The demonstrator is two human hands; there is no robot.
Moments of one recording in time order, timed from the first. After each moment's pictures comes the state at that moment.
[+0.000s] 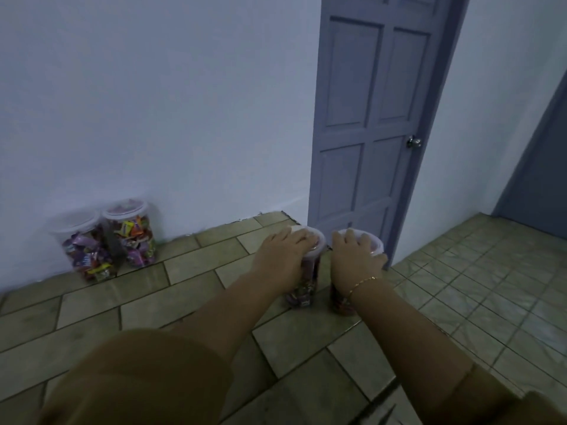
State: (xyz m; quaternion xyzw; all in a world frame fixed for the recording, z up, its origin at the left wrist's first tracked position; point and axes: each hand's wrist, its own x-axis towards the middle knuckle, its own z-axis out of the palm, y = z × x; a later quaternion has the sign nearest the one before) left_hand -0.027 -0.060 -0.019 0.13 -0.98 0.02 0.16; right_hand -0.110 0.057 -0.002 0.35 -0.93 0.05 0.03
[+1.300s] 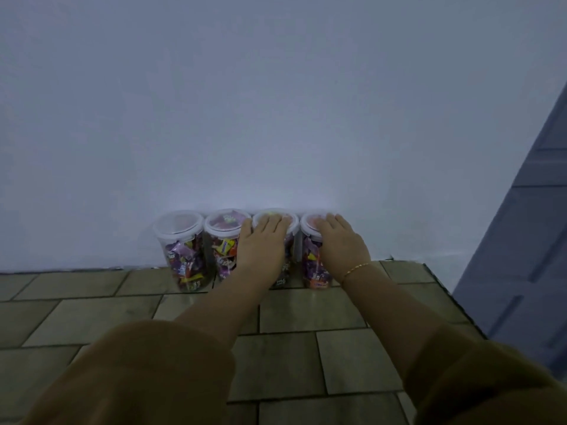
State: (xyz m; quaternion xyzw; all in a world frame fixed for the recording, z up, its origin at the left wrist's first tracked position) left_hand 0.049 -0.316 -0.026 0.52 -0.83 0.10 0.14; right_hand -0.108 -0.286 -0.030 0.68 -0.70 0.18 0.09
